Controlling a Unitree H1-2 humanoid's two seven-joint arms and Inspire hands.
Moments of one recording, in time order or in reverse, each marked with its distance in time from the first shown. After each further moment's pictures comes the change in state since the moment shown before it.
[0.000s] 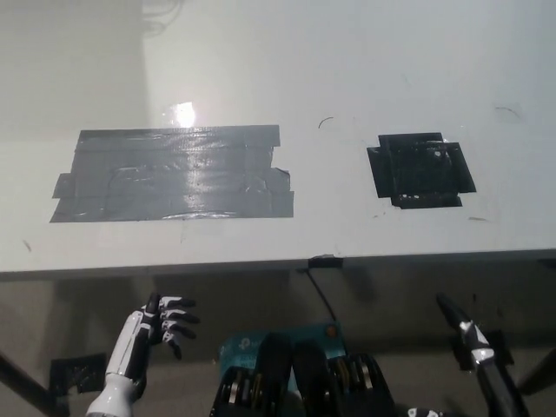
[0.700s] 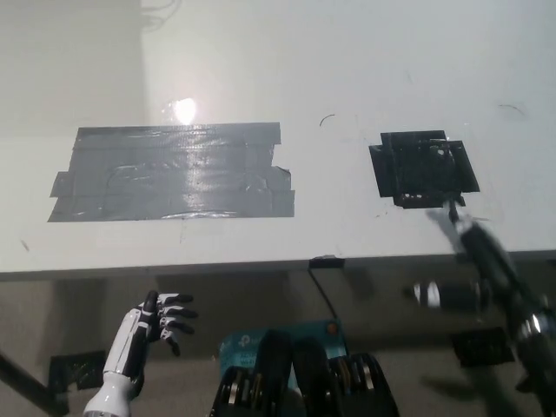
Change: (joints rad) left_arm -0.013 0.004 0.005 -0.007 0.001 0.002 0.001; right_arm -0.436 -0.184 0.100 0.199 -0.065 0.228 0.022
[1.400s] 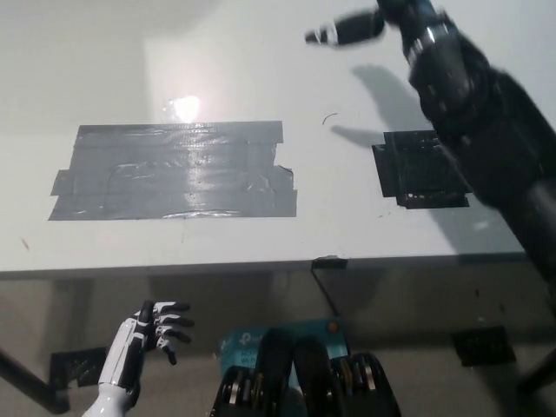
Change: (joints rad) left_arm 0.043 0.003 0.000 -0.048 0.000 -0.001 0.000; right_arm -0.863 0.155 0.103 0.656 -0.051 -0.052 -0.022
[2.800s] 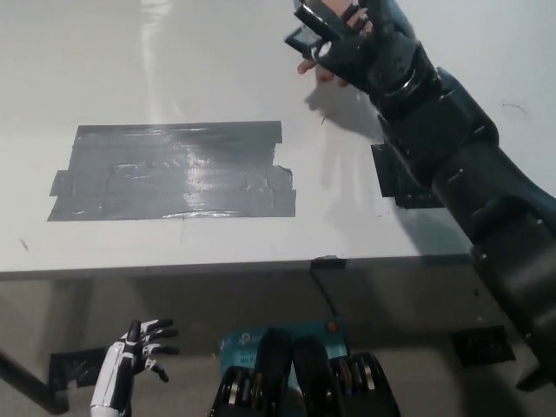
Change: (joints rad) left_arm 0.041 -0.014 0.025 0.045 0.007 -0.019 0.047; right_arm -0.256 0.190 0.022 0.646 0.181 0.195 -0.246
